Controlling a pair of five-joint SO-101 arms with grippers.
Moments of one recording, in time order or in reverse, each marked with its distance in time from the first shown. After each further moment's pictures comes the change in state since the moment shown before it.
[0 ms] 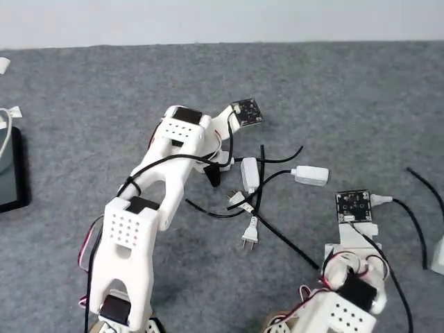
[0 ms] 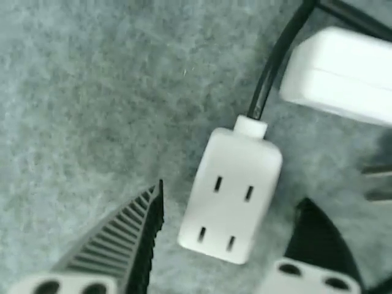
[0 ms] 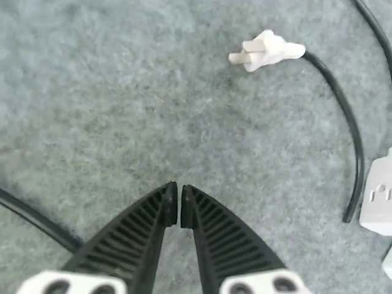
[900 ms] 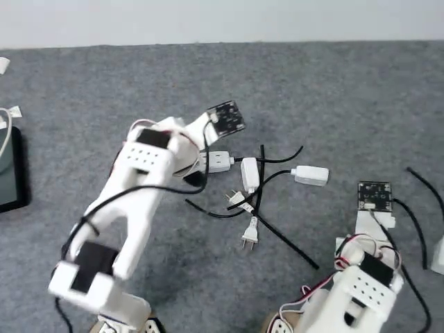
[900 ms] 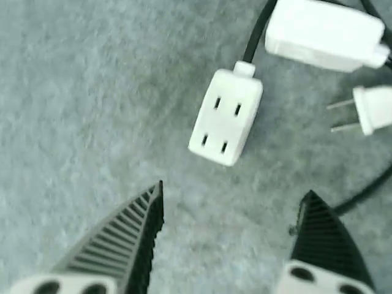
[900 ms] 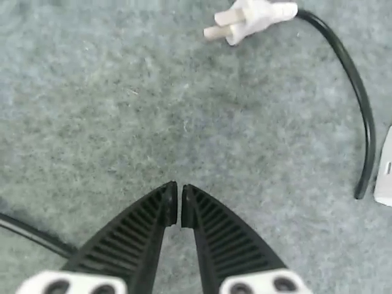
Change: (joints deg) left arm -2.2 -41.2 42.2 -13.7 -0.7; right arm 3.8 29.4 -9.7 -11.2 -3.8
